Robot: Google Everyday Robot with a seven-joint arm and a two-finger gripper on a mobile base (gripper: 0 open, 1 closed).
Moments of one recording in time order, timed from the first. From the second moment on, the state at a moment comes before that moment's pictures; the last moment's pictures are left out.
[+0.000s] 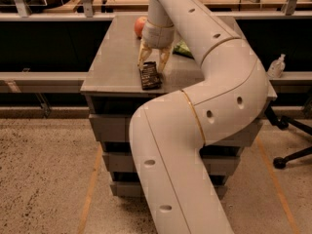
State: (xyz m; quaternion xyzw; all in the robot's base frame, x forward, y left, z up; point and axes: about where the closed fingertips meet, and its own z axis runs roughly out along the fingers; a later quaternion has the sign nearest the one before) arm 0.734 -0.009 0.840 -1.00 -0.01 -0.01 0.09
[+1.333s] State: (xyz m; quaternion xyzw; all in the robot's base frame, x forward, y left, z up) arm 0.759 -0.031 0.929 -0.98 0.12 -0.15 -0.07
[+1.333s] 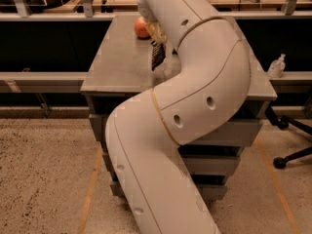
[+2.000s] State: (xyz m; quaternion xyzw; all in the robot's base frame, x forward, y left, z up) arm 0.781 -0.109 1.021 -0.93 0.20 -0.30 -0.04
